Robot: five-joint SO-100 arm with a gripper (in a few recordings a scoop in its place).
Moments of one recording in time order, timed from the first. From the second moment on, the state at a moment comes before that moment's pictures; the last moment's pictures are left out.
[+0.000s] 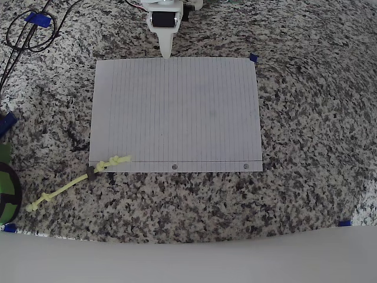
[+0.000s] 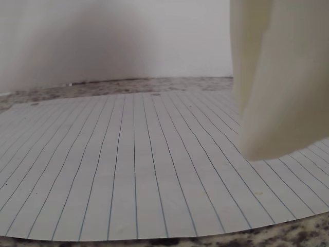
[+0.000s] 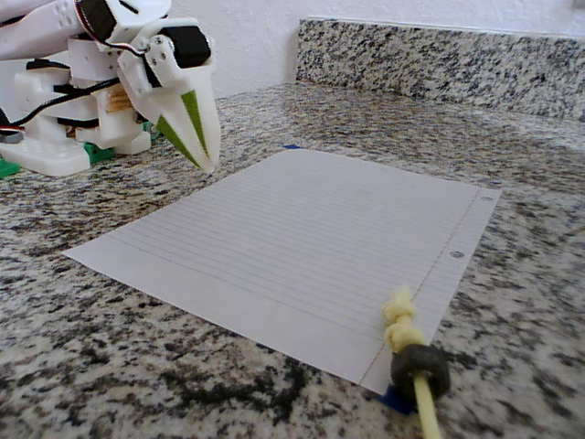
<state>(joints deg) 3.2 195.2 180.5 68.3 -90.7</state>
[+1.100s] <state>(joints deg) 9.0 179.8 165.6 57.0 -90.7</state>
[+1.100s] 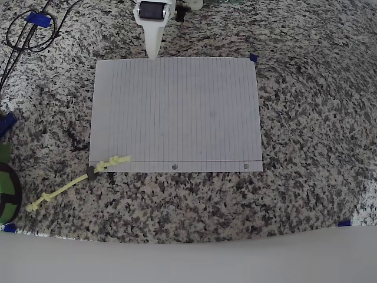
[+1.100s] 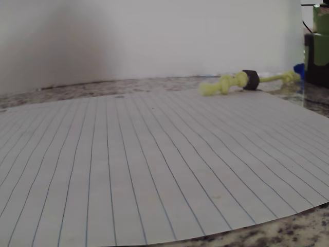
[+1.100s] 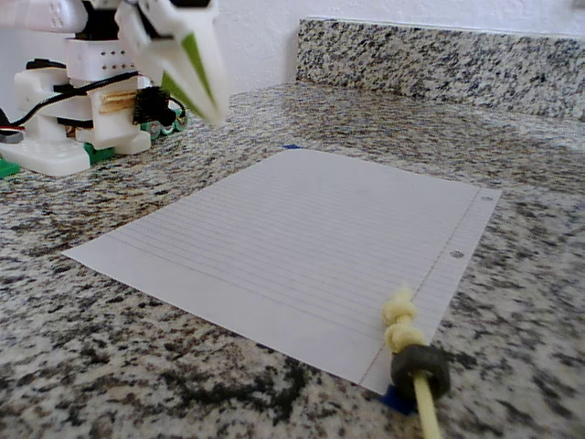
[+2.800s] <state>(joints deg) 15.5 78.9 102.1 36.9 -29.7</state>
